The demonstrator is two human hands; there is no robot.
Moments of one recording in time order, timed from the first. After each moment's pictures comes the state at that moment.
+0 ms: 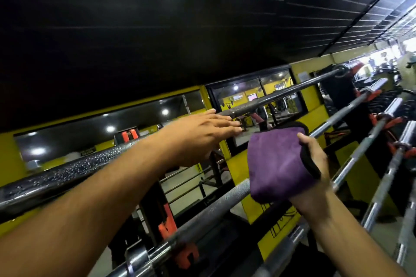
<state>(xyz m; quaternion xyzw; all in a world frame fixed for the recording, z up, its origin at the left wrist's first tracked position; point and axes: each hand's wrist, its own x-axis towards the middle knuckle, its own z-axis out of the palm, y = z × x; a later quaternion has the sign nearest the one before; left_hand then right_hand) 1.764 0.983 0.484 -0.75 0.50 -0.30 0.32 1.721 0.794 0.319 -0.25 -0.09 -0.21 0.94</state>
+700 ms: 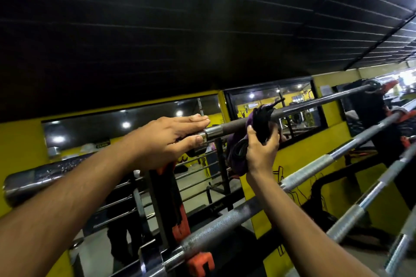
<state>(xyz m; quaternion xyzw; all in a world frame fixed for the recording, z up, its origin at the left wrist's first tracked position) 1.761 1.080 0.501 -0.87 0.42 -0.26 0.05 1.853 0.855 0.380 -0.43 -0.04 -0.52 0.74</state>
